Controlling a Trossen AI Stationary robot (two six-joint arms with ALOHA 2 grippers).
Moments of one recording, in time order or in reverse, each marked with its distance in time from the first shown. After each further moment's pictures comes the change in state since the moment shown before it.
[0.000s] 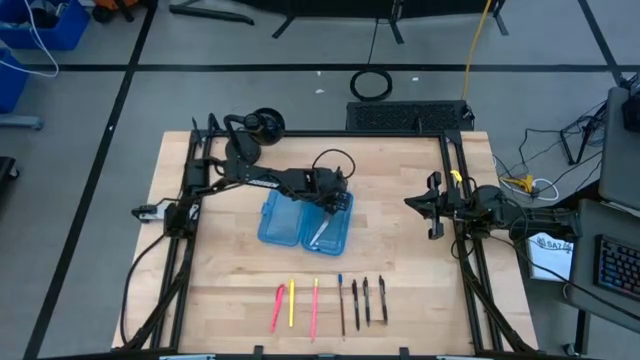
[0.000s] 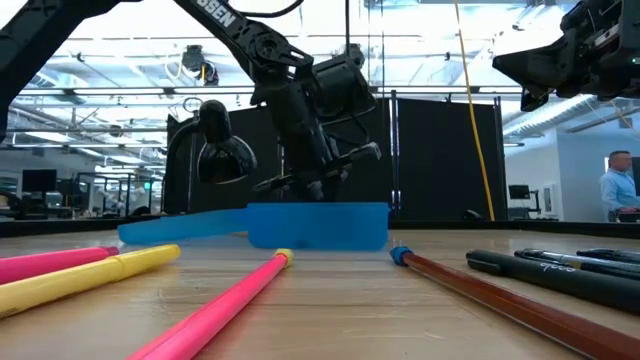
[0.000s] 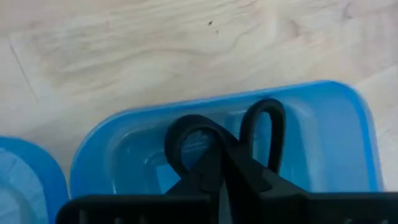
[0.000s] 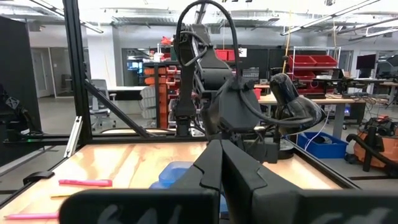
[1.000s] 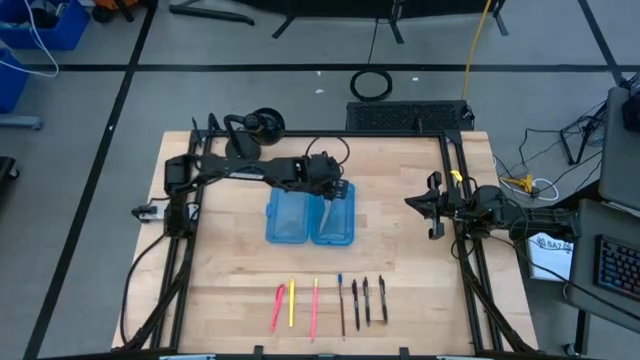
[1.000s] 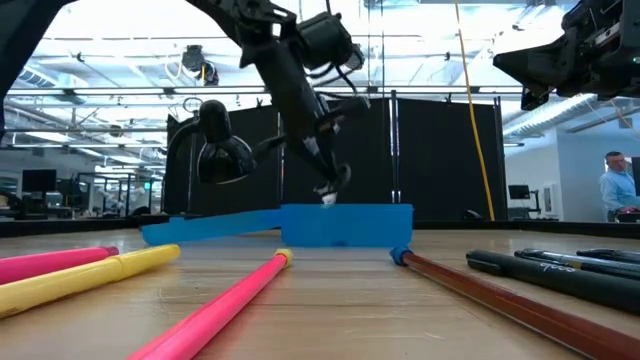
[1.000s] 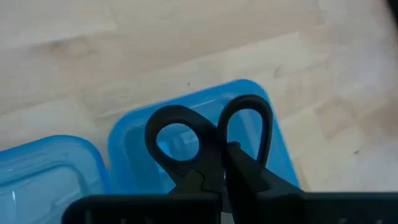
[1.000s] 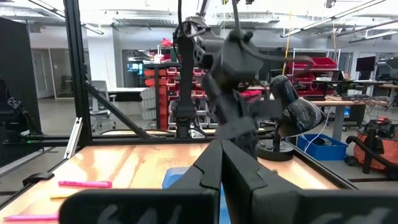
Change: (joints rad) left arm 0.019 -0.153 0.000 -0.050 -0.028 0.014; right arm 0.000 -0.007 0.000 0.003 0.000 -0.003
